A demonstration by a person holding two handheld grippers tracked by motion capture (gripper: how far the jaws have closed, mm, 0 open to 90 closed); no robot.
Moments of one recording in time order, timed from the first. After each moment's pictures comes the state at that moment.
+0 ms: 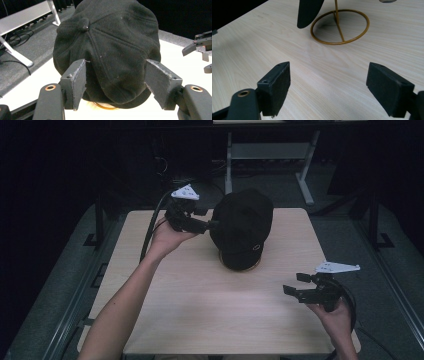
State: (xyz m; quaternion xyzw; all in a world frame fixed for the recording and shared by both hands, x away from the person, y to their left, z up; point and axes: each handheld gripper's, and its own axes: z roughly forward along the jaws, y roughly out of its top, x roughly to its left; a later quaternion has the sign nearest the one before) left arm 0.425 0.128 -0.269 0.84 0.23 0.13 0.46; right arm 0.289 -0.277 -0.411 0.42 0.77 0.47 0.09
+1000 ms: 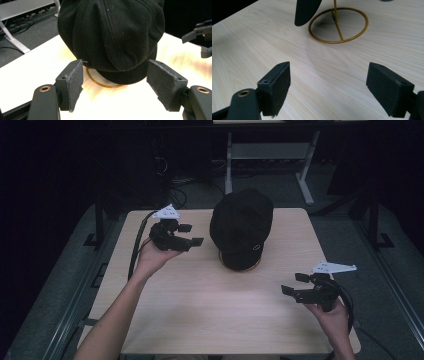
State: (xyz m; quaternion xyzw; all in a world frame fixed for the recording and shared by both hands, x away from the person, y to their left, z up) left arm 0.398 0.173 -0.311 0.83 0.27 0.12 0.48; right arm 0.291 -0.272 -0.414 0.43 0.78 0.46 0.10
